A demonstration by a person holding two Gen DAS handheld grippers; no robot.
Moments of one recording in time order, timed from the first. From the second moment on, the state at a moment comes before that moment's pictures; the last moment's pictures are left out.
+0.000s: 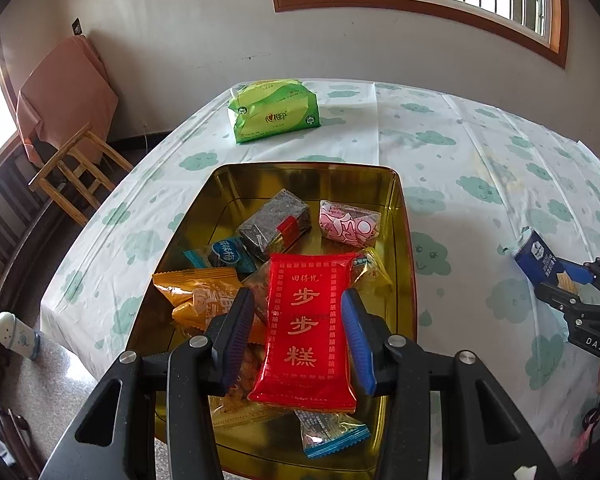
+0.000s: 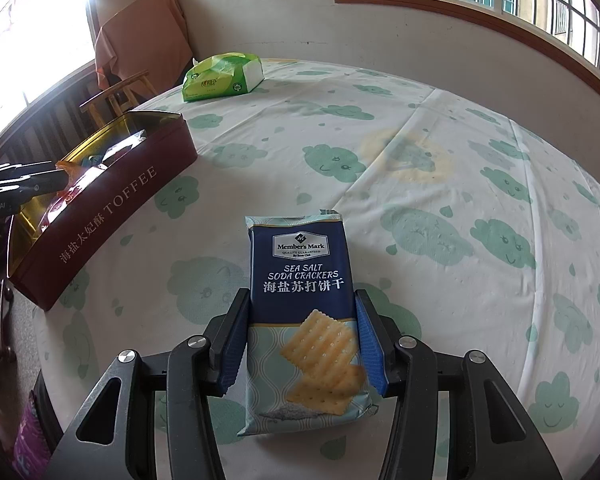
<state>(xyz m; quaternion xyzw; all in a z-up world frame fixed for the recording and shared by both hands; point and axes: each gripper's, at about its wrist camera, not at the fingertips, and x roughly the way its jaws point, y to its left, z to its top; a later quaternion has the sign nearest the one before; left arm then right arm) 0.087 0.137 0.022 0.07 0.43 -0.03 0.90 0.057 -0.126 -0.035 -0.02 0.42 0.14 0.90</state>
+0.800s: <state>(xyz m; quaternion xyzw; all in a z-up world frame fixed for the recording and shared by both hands) 0.037 0.166 0.037 0.03 0.41 0.03 0.91 0.044 -0.106 -0.006 -0.01 0.40 0.16 0.90</state>
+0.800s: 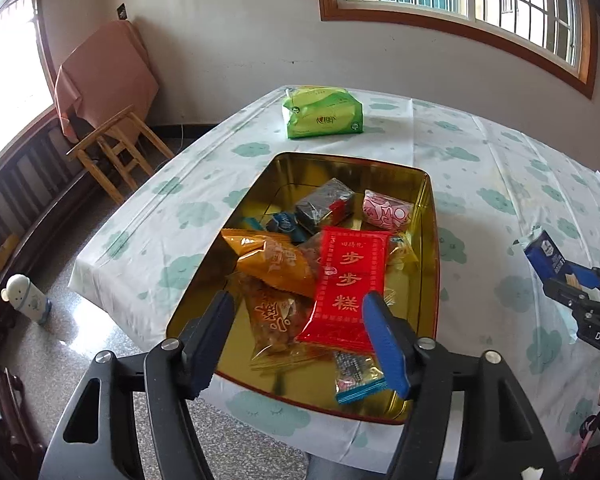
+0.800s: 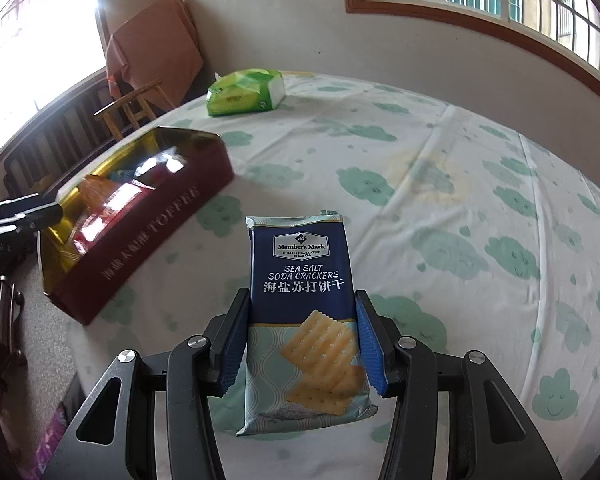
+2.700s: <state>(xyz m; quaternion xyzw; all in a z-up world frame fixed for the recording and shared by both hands) 0.024 0.241 0.011 -0.04 0.43 0.08 0.90 0.125 0.101 0.020 0.02 0.42 0.24 0.87</state>
